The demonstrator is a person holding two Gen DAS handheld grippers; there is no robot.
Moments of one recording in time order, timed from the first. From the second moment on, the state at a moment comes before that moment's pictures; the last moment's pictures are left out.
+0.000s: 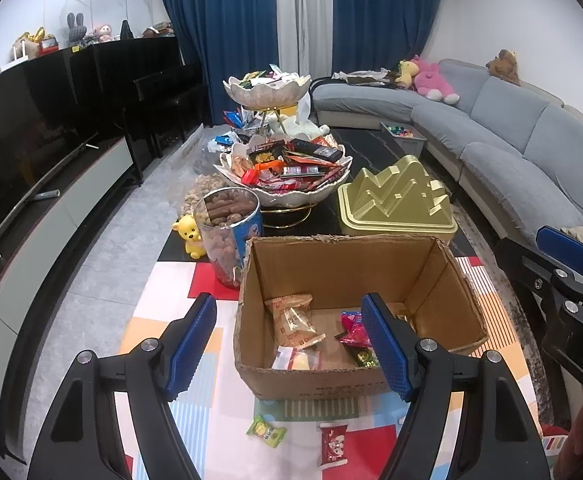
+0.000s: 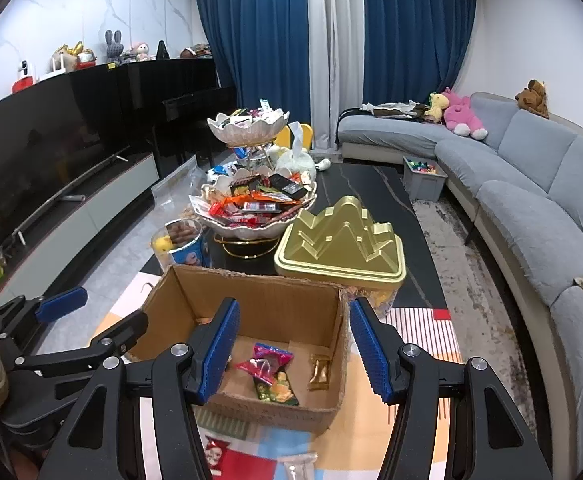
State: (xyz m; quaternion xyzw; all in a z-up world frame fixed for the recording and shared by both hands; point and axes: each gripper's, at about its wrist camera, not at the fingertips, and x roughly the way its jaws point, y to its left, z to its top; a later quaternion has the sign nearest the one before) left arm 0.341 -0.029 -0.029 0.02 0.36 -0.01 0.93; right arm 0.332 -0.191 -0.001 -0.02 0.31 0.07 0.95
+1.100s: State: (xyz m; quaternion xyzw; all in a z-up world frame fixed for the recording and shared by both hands) left arm 0.277 -0.035 -0.061 0.03 0.39 -0.03 0.92; right arm 0.266 -0.198 -0.035 -0.01 0.34 0.06 0.94
